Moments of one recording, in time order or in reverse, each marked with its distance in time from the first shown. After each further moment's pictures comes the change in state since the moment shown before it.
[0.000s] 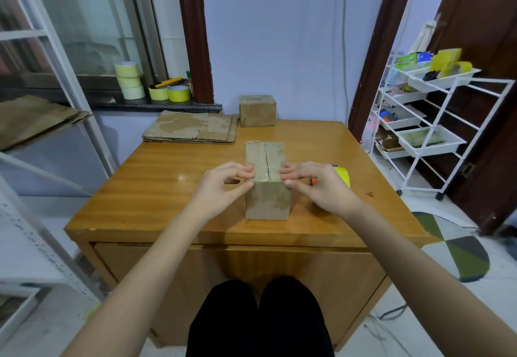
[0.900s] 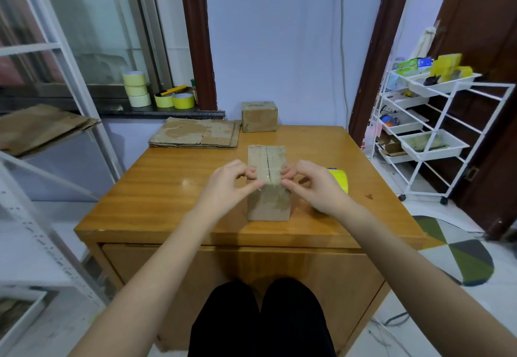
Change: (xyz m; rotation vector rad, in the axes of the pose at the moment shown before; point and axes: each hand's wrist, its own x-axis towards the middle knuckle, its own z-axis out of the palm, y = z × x) left_hand 0.006 0.021 0.005 0.265 0.005 -0.049; right_hand -0.001 -0.003 0.004 -0.041 0.011 0.055
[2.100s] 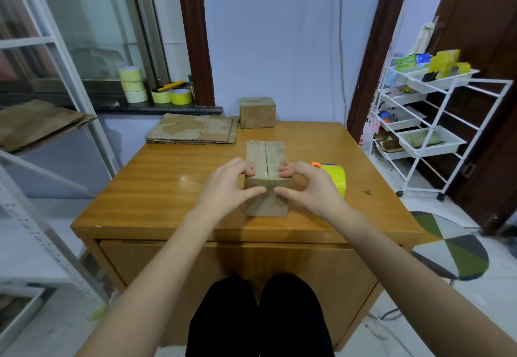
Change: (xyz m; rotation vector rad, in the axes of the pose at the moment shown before) left_hand -0.006 0.012 0.002 0.142 -0.040 -0.036; right_hand -0.011 -0.009 0.010 -0.045 0.083 0.109
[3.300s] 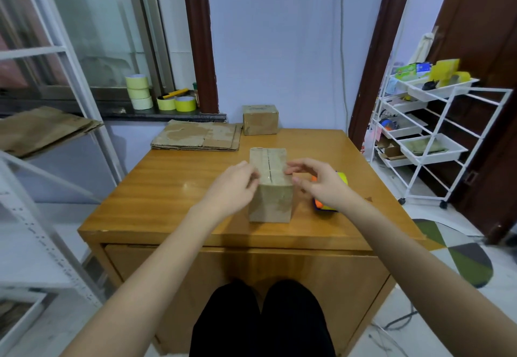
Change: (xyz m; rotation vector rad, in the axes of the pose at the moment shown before) left_hand 0.006 0.020 -0.017 0.164 -0.148 0.000; right_hand 0.018 -0.009 -0.022 0.299 -0.148 0.125
